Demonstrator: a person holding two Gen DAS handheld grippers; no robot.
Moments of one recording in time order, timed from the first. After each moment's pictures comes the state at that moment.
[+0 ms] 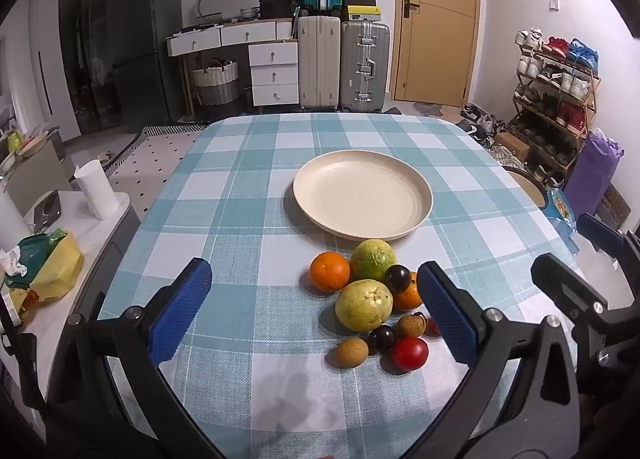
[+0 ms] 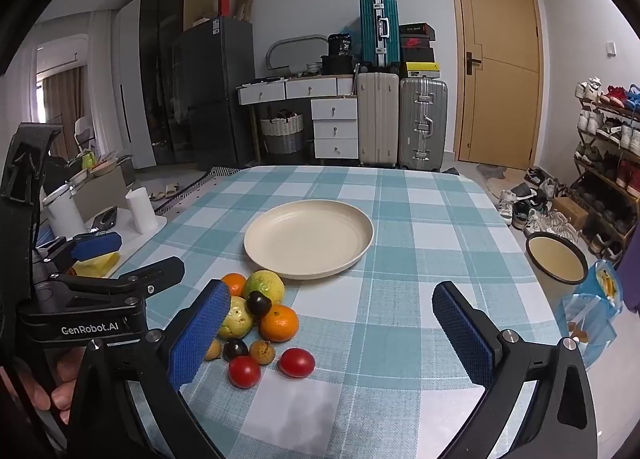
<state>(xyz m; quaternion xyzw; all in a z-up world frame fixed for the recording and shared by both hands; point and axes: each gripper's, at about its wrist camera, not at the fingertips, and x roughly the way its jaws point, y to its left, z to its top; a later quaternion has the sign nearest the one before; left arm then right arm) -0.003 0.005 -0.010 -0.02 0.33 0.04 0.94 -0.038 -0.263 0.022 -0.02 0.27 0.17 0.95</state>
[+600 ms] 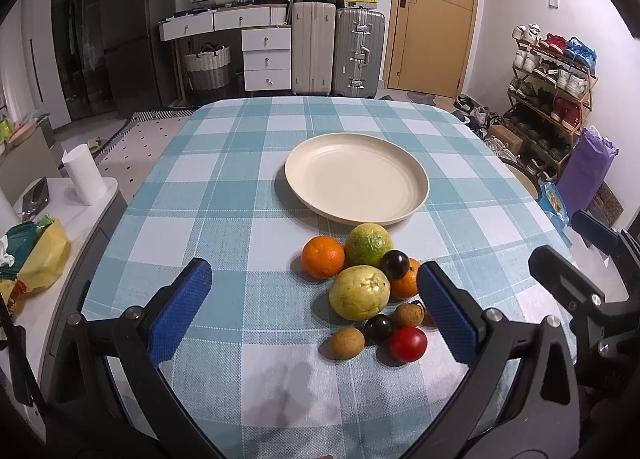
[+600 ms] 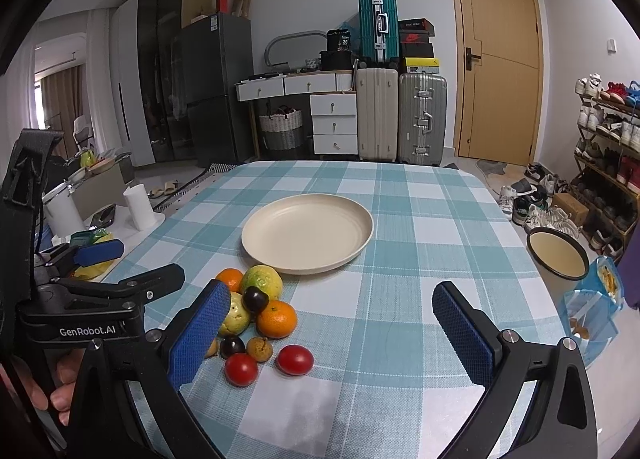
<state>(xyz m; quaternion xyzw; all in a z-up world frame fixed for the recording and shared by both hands) 0.006 0.007 -0.026 -0.03 0.35 0.02 0.94 -0.036 -0.261 0.016 -0.02 0.28 0.17 0.95</state>
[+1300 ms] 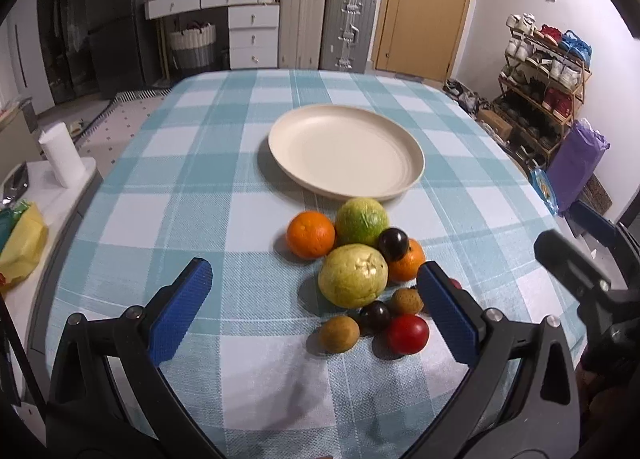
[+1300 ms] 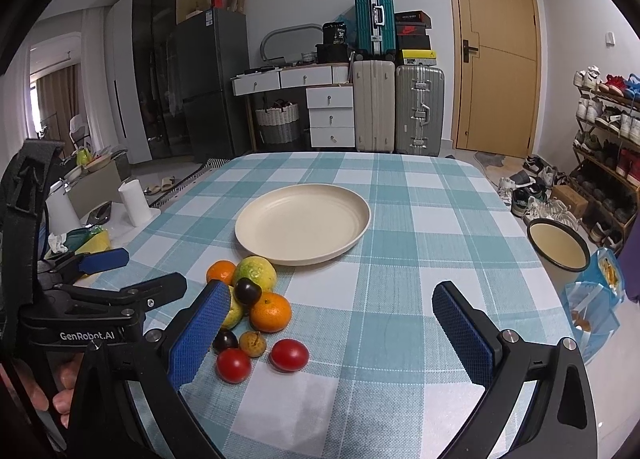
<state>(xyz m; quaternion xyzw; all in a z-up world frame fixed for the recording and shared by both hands) 0.026 0.009 -0.056 -0.05 0.39 -0.01 0.92 -0.025 -0.268 0.003 0.02 0.30 0.17 0.94</state>
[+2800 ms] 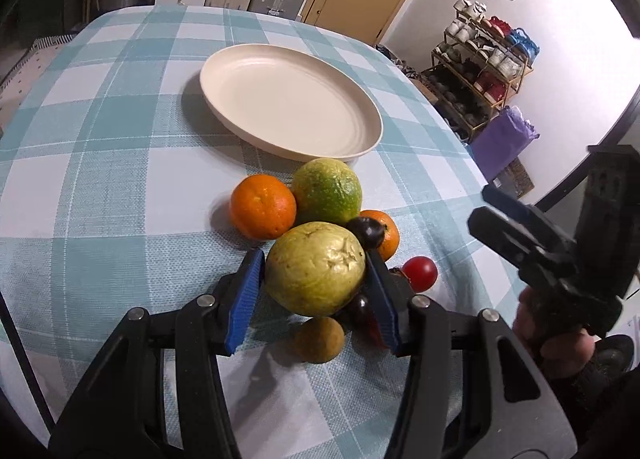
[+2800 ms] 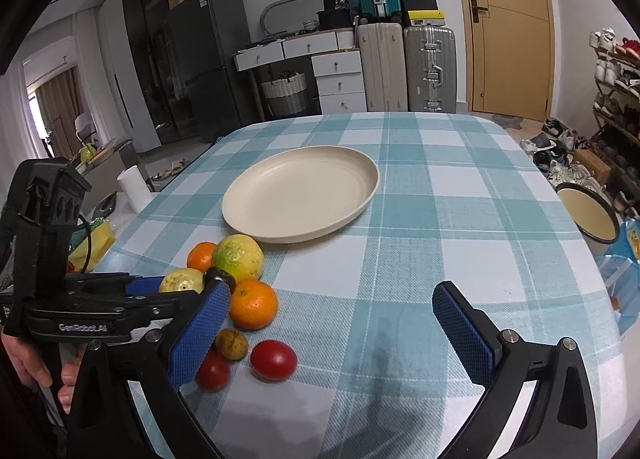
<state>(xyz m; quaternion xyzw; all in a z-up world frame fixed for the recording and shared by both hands) 0.072 0.039 -0.102 -0.14 0.45 -0.19 0.86 0.028 -0.265 -0.035 0.02 0.34 0.21 0.92</state>
